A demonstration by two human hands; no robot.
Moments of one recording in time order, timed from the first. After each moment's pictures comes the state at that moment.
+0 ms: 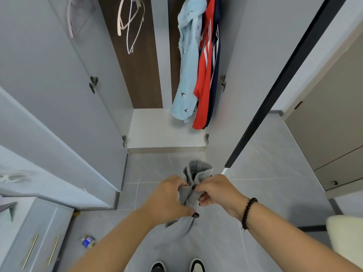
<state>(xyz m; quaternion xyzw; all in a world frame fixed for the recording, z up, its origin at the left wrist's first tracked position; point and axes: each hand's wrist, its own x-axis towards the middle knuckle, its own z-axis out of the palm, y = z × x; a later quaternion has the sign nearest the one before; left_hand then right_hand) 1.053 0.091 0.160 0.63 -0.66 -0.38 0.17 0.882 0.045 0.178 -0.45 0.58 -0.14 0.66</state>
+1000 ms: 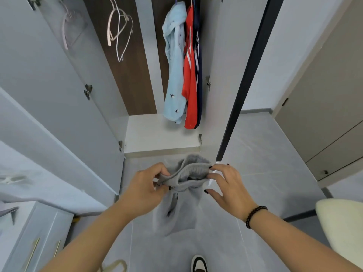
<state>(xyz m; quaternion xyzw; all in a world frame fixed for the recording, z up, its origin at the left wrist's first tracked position) 1.054 0.147 0.200 0.59 -0.67 -0.33 0.32 0.792 0.107 0.133 -0.87 0.44 -0.24 0.06</state>
